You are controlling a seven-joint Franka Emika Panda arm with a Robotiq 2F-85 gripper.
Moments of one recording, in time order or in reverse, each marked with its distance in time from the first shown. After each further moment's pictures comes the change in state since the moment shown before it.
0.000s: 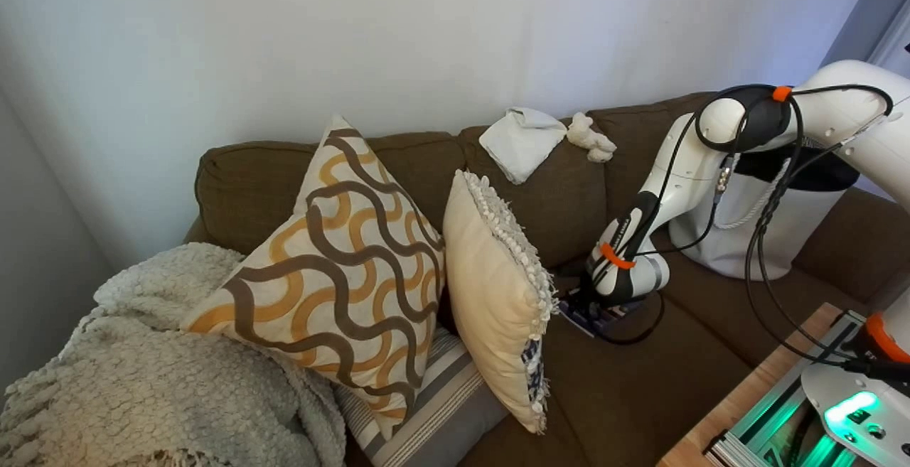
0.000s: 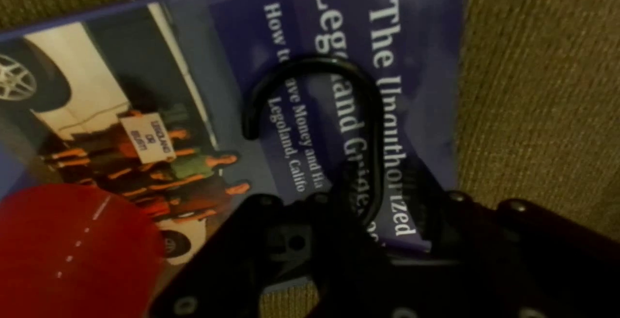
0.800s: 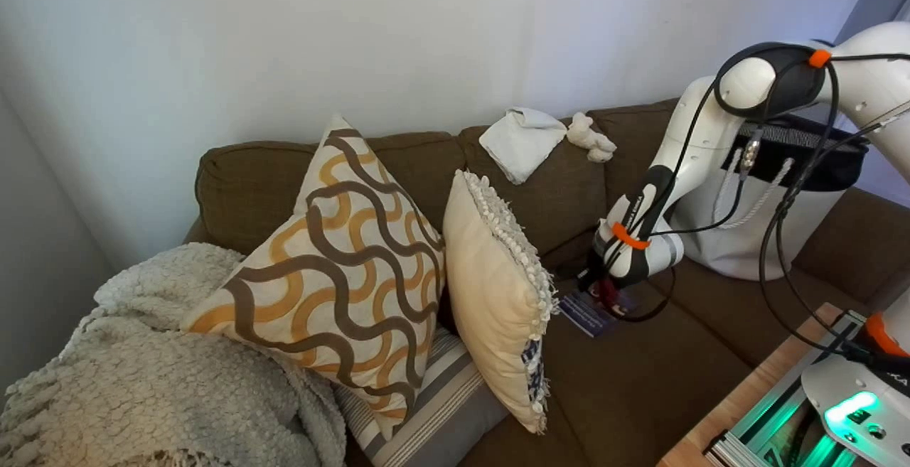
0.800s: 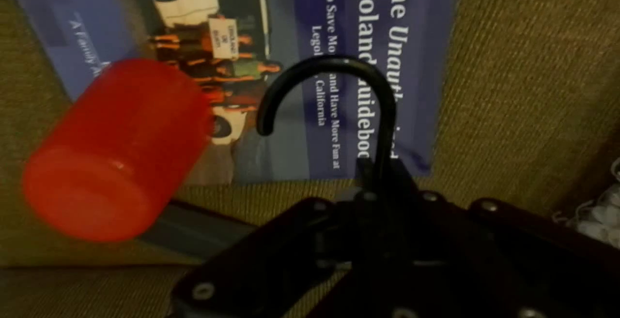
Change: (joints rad) arm 0.081 -0.234 -0.070 -0.207 -0.013 0.012 -0.083
